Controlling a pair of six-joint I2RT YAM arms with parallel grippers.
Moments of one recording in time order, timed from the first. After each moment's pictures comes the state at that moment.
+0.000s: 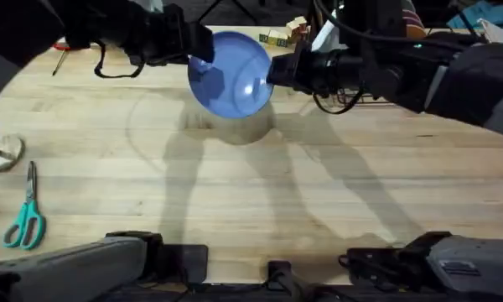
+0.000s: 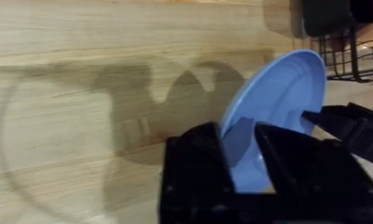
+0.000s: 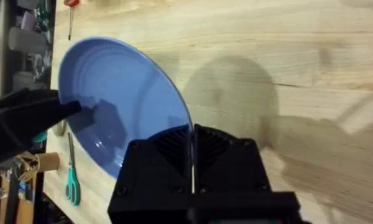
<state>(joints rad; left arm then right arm) -0.04 1.39 1.30 -0.85 0.37 -0.17 0.48 1.49 1.05 -0.25 -0.27 0.70</state>
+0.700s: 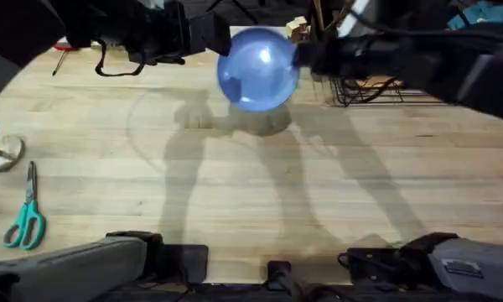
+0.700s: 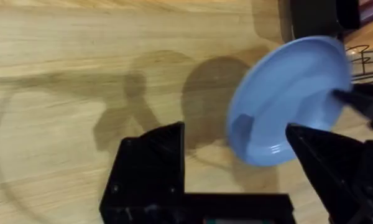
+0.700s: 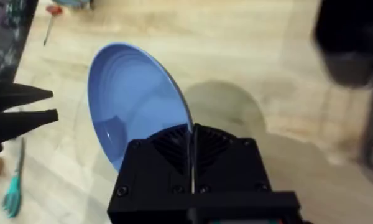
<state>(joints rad) -0.04 1.39 1.30 -0.83 0.39 -0.17 0.35 1.43 1.05 -0.26 -0.27 0.42</state>
